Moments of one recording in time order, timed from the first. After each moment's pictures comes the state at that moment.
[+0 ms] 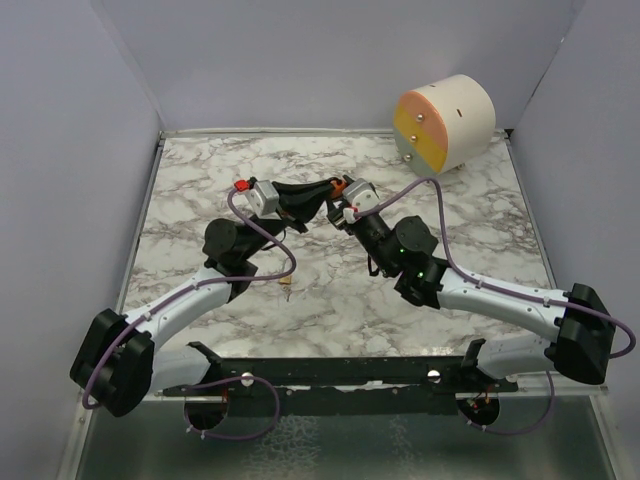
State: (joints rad) left arm -0.60 1.21 0.64 1.03 0.41 -0.21; right arm 1.03 1.29 0.90 0.69 0.38 -0.47
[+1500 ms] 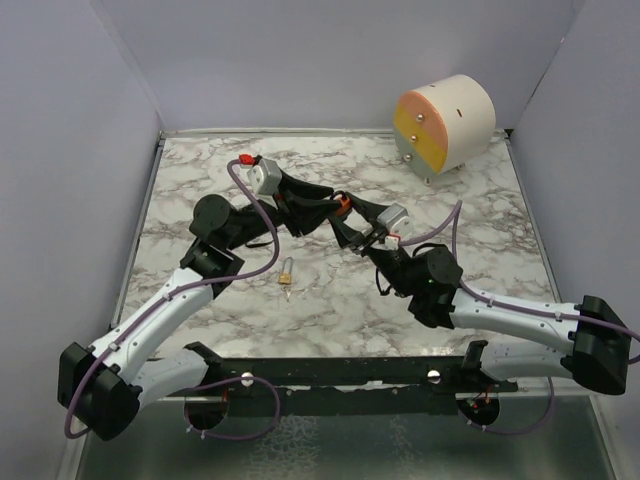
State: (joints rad) left arm -0.58 1.06 0.85 0.53 0.58 -0.33; right arm 1.08 1.17 0.70 0.95 0.30 -0.33
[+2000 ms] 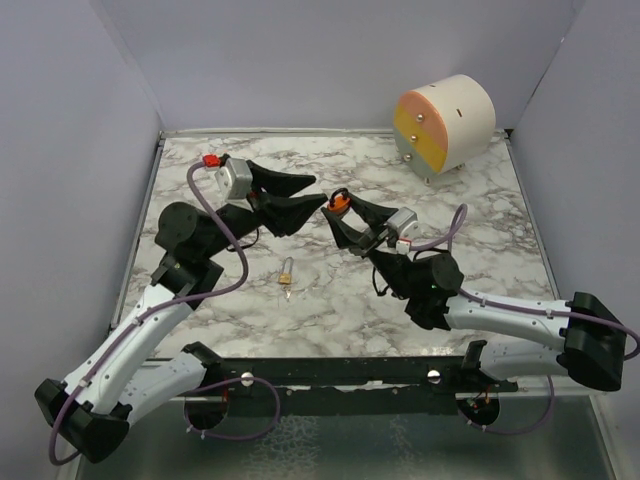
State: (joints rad) left arm -0.59 0.92 0.96 0.36 0.52 -0.31; right arm 1.09 1.20 0.67 1.12 0.28 -0.28
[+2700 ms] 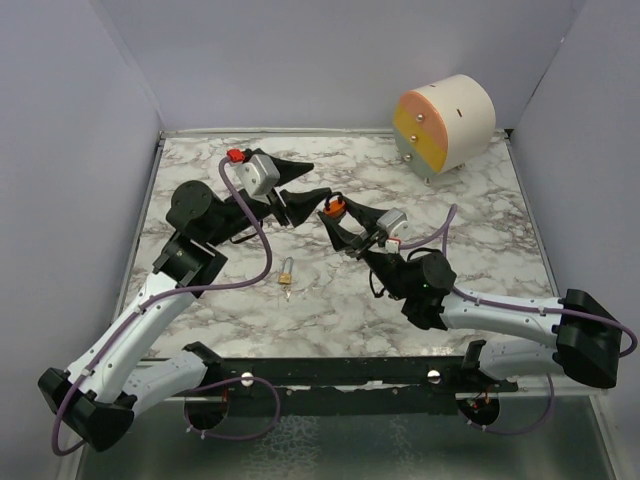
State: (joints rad) left arm -0.59 0.98 1.06 0.19 0.48 -0.02; right arm 1.09 1.24 0.66 1.11 0.29 -0.28
